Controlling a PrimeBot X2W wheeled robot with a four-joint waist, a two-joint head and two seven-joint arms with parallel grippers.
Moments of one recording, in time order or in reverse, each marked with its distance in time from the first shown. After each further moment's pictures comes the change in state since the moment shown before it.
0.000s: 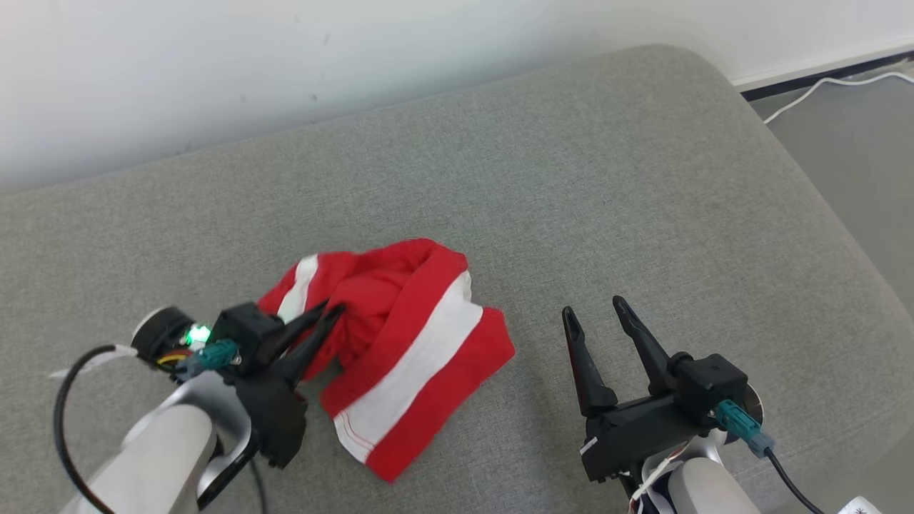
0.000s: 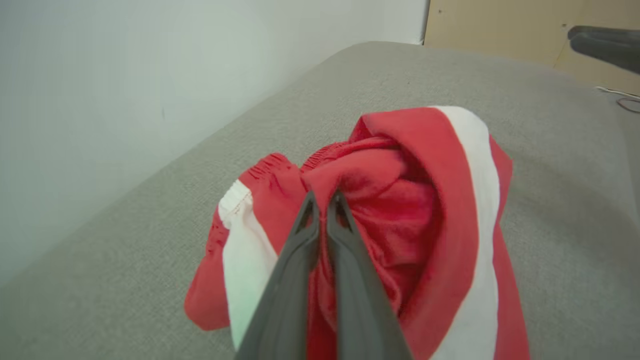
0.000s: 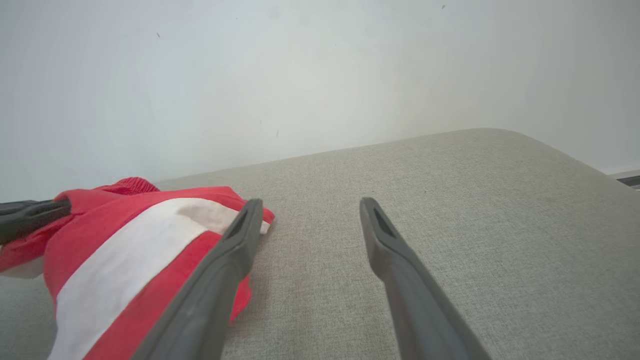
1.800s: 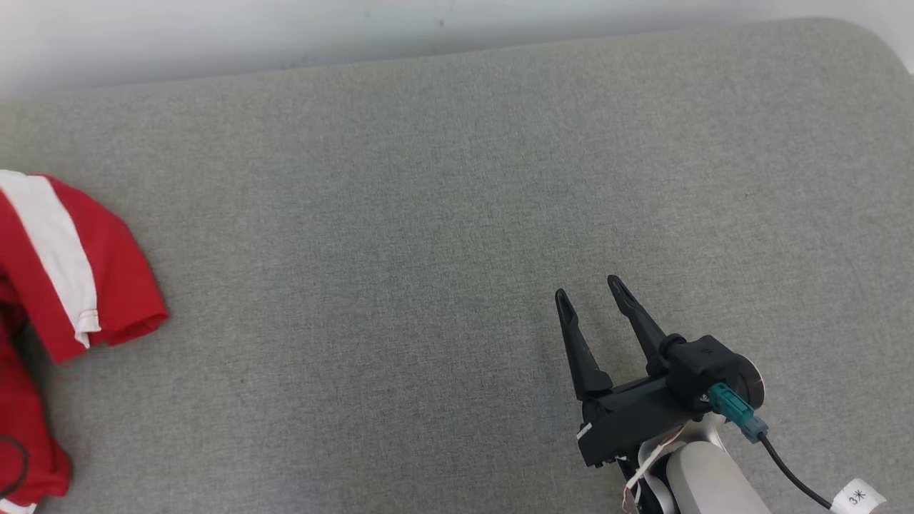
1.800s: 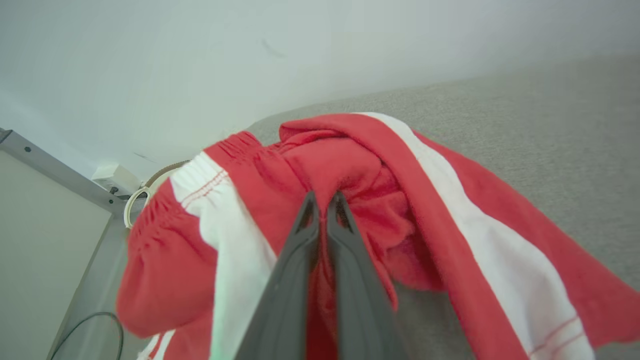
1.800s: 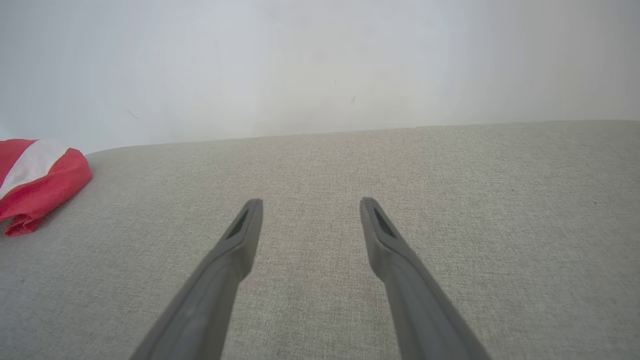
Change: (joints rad) left arm -0.182 0.124 0.583 0.669 0.162 0.018 -0.072; right arm -0.027 0.000 0.002 -0.042 -0.064 0.000 0.035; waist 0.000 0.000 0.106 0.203
